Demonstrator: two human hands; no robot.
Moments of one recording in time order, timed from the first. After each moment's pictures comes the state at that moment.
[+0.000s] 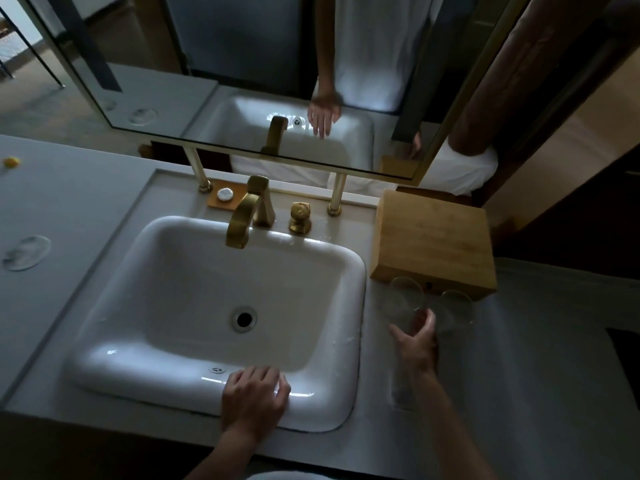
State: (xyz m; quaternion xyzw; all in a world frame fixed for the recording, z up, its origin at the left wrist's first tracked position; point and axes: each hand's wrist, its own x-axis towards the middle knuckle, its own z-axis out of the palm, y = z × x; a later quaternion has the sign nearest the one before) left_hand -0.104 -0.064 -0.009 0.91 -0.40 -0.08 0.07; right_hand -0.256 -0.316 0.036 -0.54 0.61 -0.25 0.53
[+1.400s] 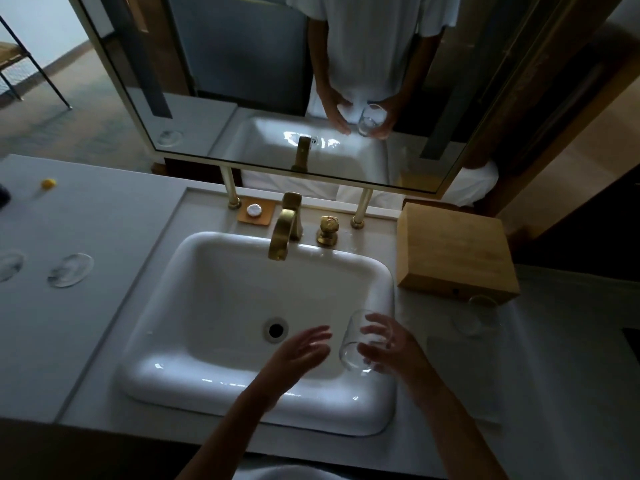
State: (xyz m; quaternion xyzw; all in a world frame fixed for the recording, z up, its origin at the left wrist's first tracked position) left_hand -0.026 -0.070 0.081 0.63 -0.26 -0.54 0.50; right_hand -0.197 -0.229 0.115 -0.57 0.42 -0.09 0.70
